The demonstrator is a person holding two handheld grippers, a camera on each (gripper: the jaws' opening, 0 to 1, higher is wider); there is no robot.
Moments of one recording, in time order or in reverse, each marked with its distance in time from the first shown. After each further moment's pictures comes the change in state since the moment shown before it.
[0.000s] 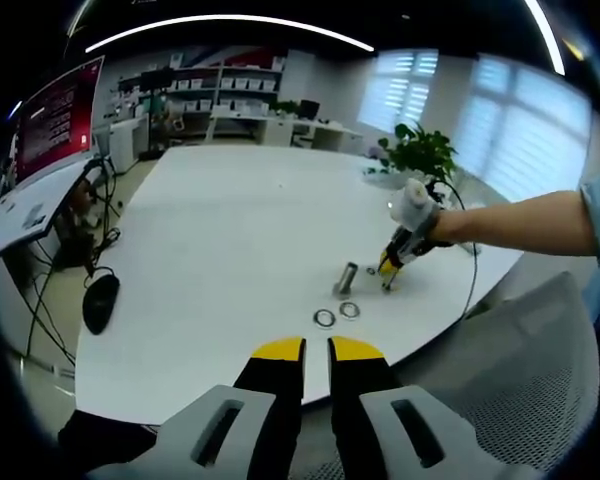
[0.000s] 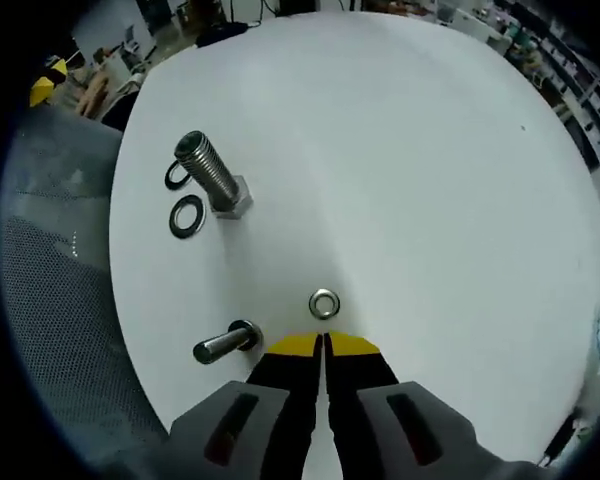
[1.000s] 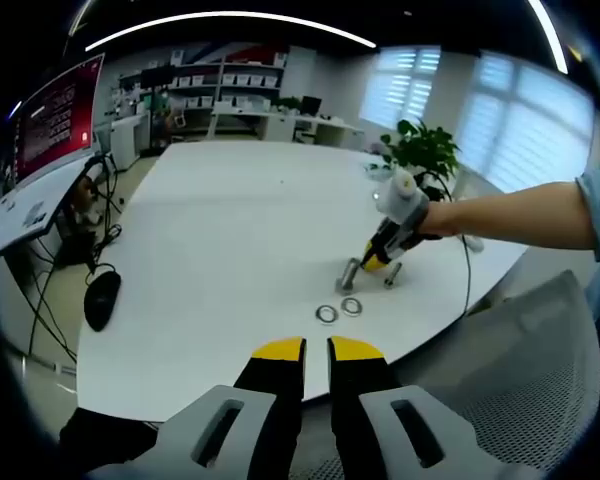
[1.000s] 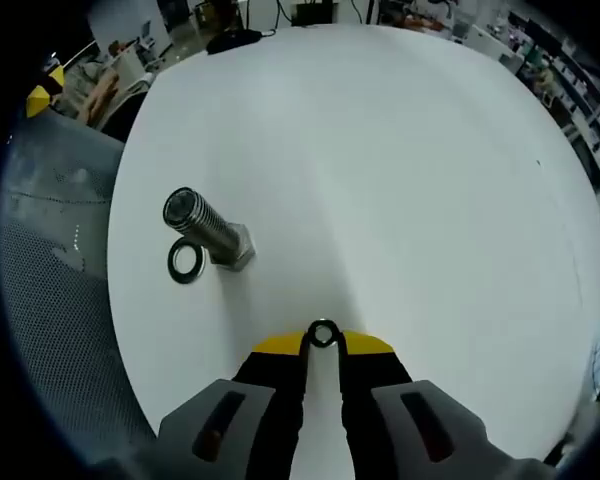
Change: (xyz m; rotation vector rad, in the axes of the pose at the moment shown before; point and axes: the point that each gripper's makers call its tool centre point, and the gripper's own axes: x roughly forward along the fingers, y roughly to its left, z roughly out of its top) left arm 0.001 0.002 -0.004 0.001 0.022 0.011; right arm 0.008 0.002 0.041 -0.044 -0.050 0.015
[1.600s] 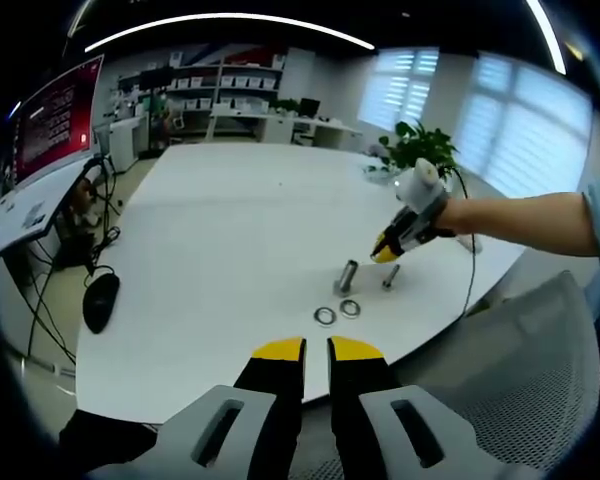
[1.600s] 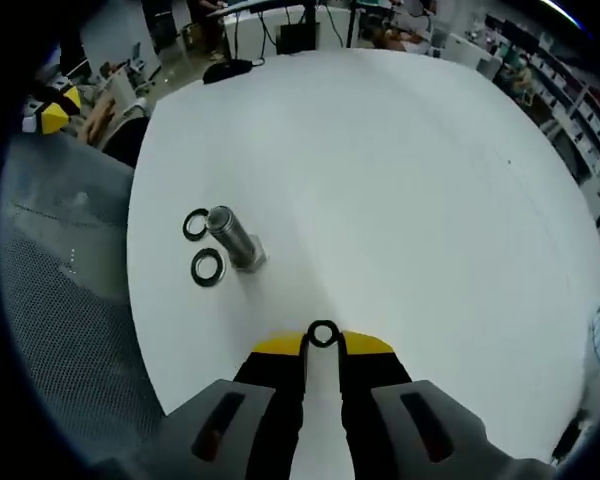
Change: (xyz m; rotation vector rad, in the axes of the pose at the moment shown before) left arm 0.000 -0.002 0.002 0.004 -0.012 -0.009; right arm -0.048 0.004 -0.001 0.106 -0.138 -0.035
